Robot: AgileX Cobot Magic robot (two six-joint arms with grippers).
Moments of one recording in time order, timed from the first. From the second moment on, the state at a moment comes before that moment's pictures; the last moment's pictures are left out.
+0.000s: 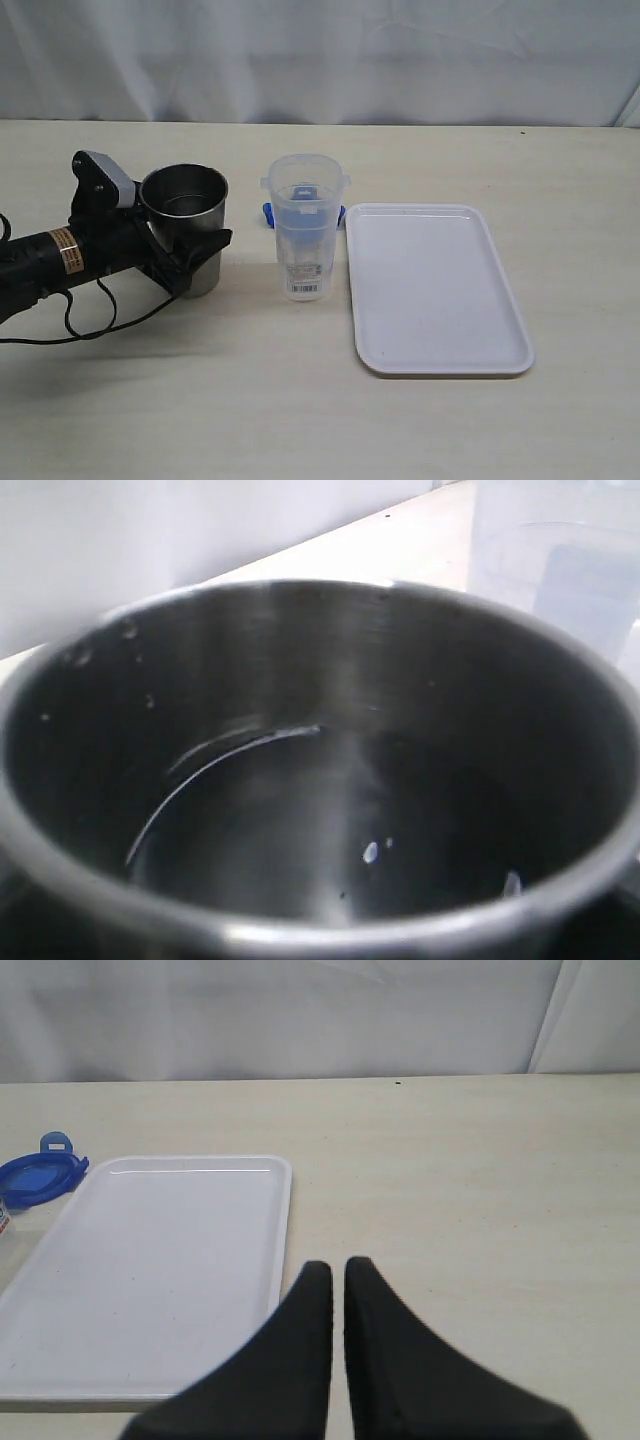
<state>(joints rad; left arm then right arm) -0.10 2.08 -0.70 0.82 -1.11 -0.17 0.00 0.00 0.00 -0.06 0.34 0.06</state>
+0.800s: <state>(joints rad) -0.10 2.05 -0.70 0.83 -1.13 -0.19 0.00 0.00 0.00 -0.06 0.34 0.06</state>
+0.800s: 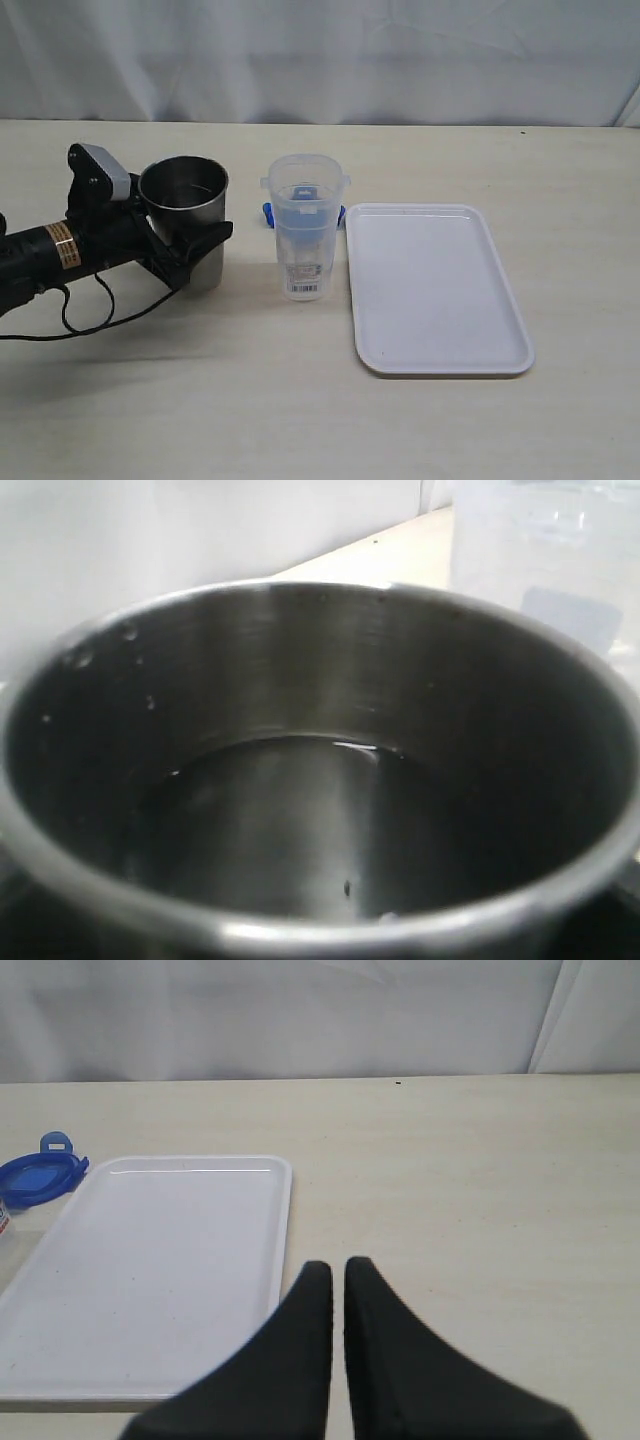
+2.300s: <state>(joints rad) -0.23 1.87 -1.02 0.93 -0.80 -0.47 0.00 0.00 0.00 -0.06 0.34 0.06</state>
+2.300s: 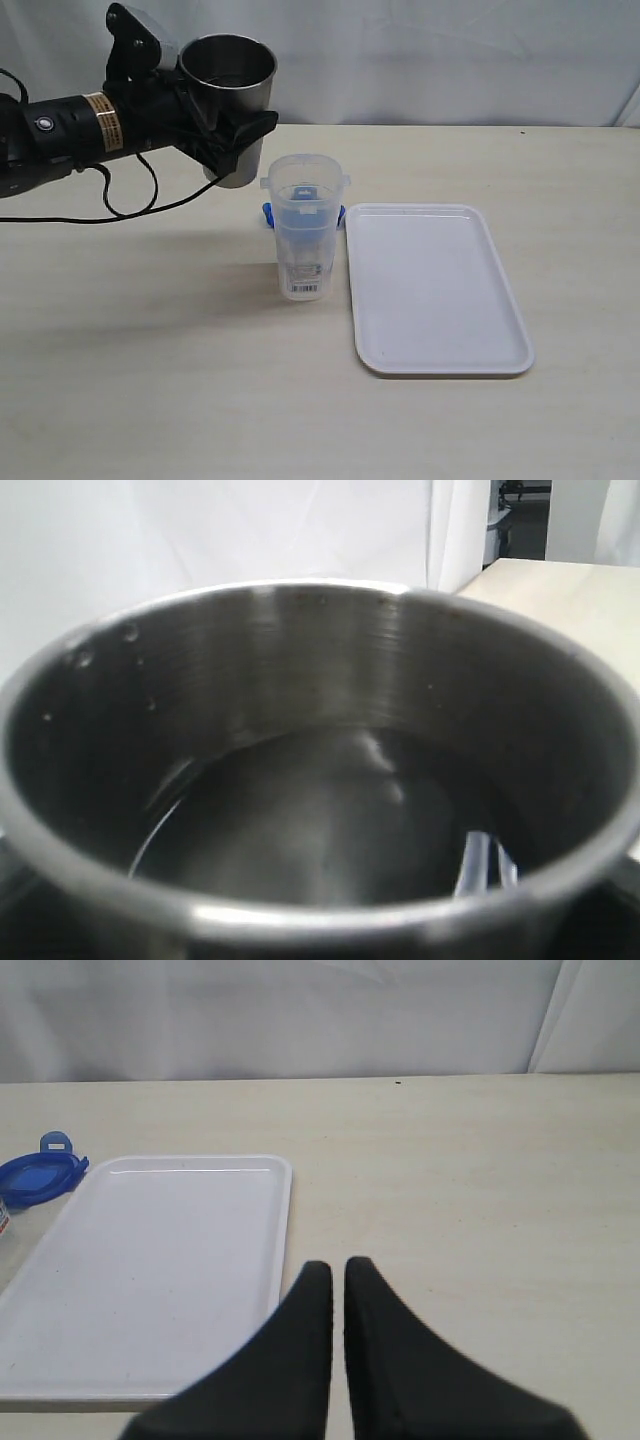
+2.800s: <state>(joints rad) -0.25 1.87 -1.02 1.05 -0.78 -0.47 0.00 0.00 0.00 -0.06 0.34 0.06</state>
